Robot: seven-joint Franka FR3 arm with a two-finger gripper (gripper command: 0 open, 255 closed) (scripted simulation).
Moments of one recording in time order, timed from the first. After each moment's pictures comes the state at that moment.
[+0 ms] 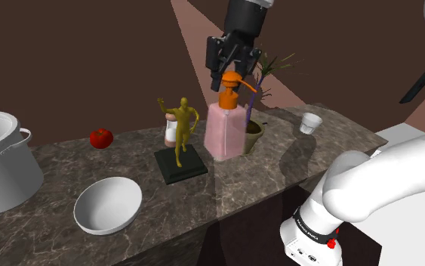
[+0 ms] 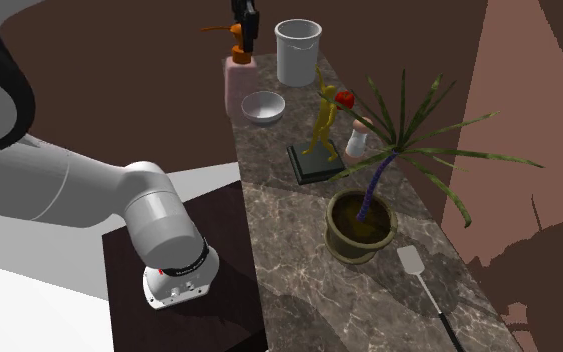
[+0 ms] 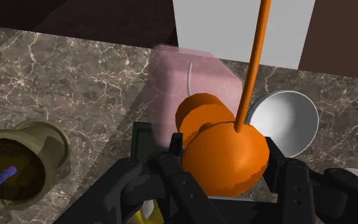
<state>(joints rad) 0.10 -0.51 0.29 -1.92 0.29 1.45 0.54</state>
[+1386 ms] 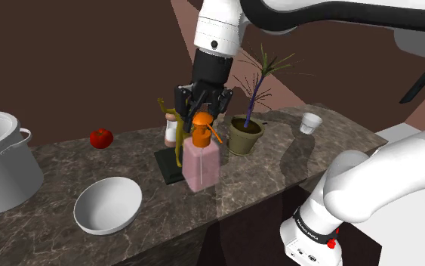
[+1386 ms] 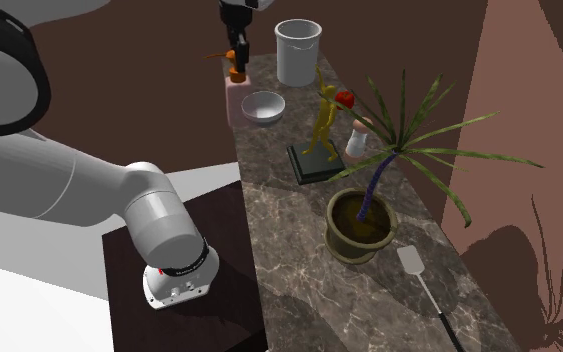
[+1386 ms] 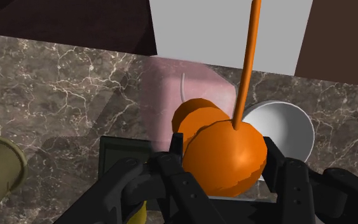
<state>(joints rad) 0.13 -0.47 0.42 -2.10 0.34 1.69 0.63</state>
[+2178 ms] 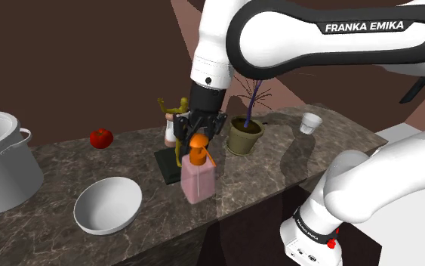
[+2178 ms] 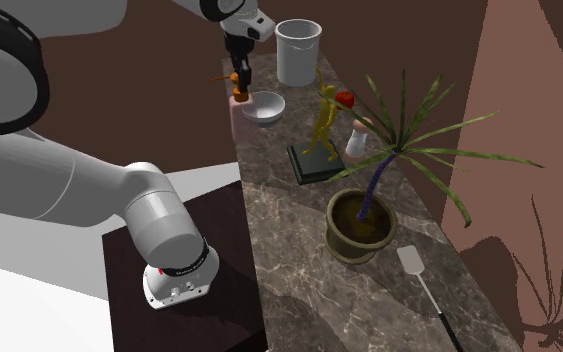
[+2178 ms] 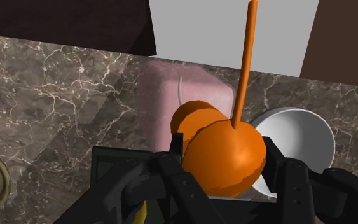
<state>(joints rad) 0.14 -0.47 0.45 -2.26 0.36 1.85 0.60</state>
